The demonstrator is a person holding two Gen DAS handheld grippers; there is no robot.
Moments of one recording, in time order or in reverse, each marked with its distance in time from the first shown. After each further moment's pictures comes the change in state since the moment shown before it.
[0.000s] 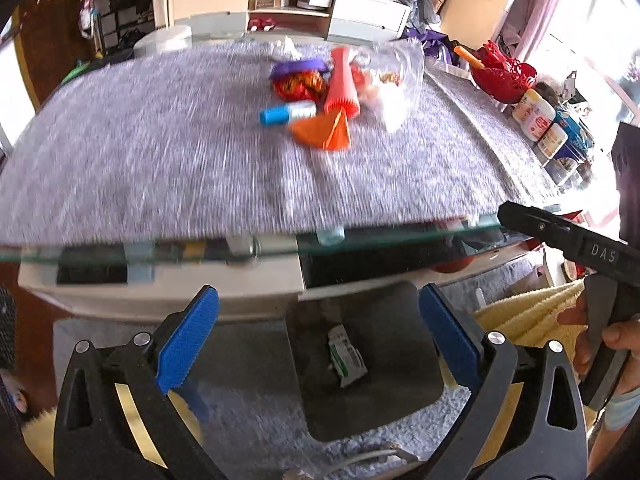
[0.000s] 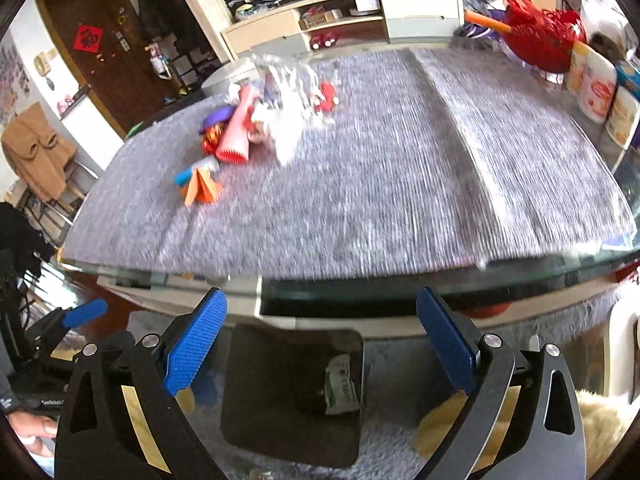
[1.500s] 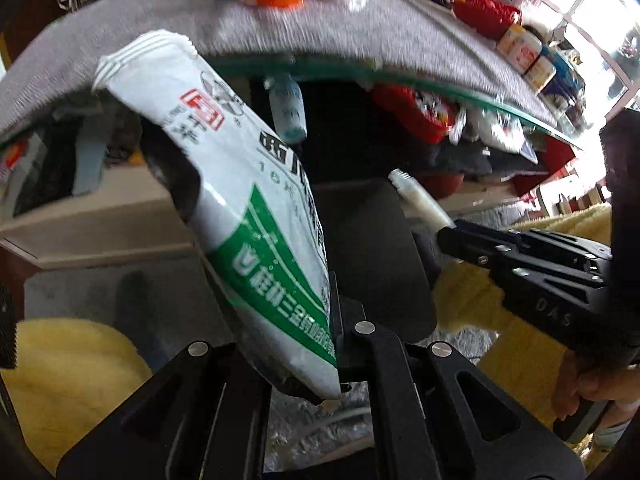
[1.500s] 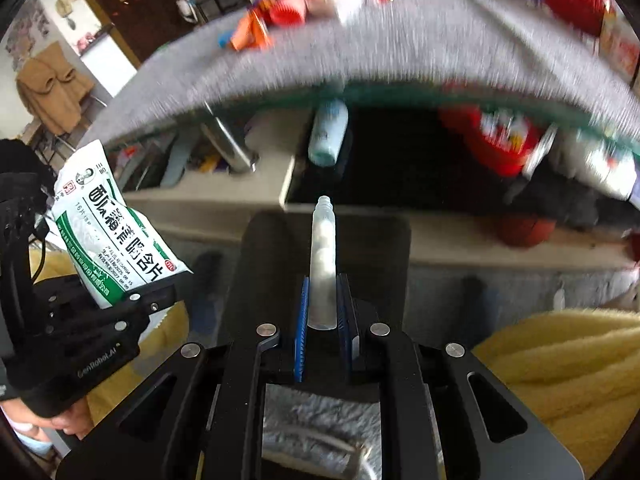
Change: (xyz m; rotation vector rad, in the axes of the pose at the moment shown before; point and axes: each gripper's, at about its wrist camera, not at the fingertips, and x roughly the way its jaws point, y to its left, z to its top) left arm 0.050 -0.029 -0.101 0.000 0.173 -0.087; right arm 0.042 0.022 -0.114 -0.074 0.220 0.038
